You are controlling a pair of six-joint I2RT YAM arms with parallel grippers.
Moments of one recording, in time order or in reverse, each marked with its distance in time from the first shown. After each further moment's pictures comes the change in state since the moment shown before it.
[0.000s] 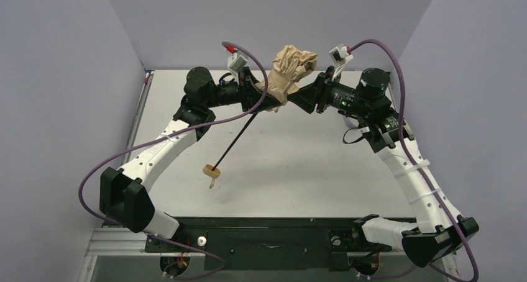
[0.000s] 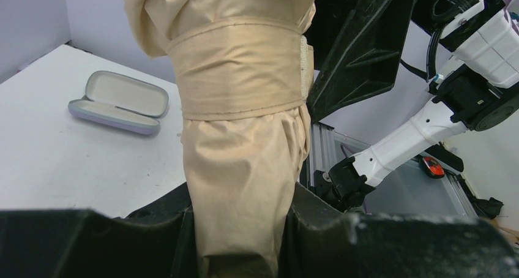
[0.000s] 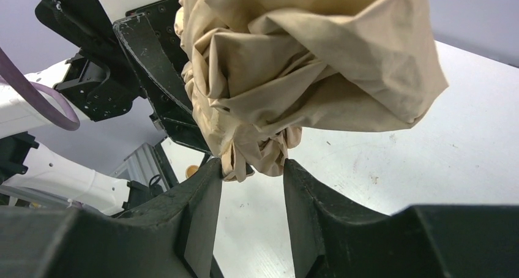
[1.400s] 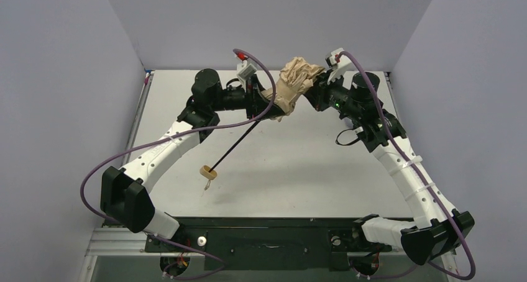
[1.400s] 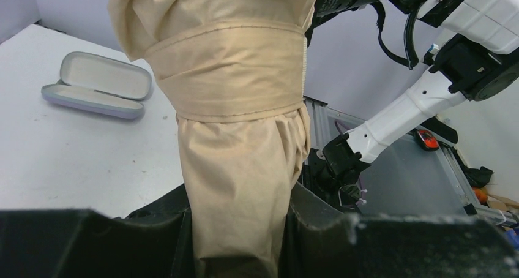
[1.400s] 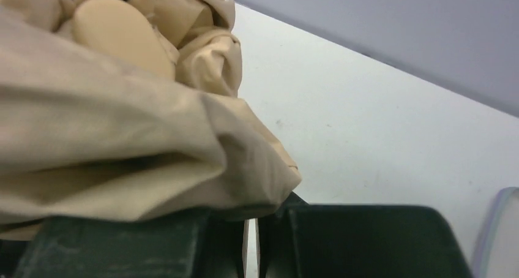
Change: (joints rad) left arm -0.040 0.003 0.000 -0.089 0.027 0.096; right arm -0.005 0.018 -0.071 -0.021 0.290 -0.242
